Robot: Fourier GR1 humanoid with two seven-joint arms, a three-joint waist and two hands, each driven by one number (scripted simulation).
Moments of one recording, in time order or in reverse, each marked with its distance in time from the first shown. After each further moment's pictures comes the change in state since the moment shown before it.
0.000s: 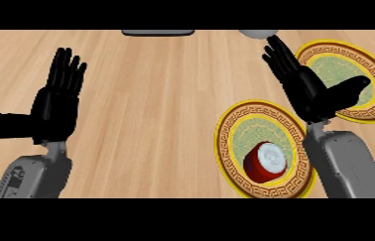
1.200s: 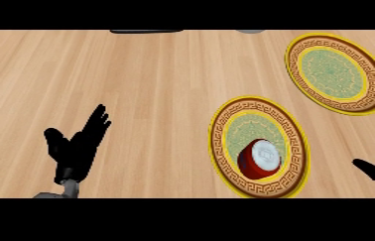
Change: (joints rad) left arm 0.234 0.010 -0.143 0.116 -0.056 -0.080 0.169; right arm 0.671 -0.237 -0.323 -0.607 0.335 -0.318 0.133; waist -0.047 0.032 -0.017
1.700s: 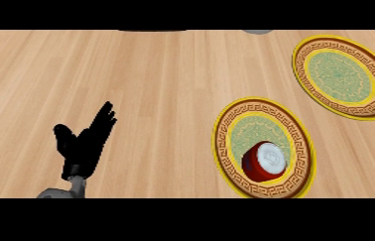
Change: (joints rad) left arm -0.028 -0.025 -0.016 0.008 -0.020 -0.002 0.013; right arm 0.027 -0.212 0.116 -0.233 0.057 0.232 0.456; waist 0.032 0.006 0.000
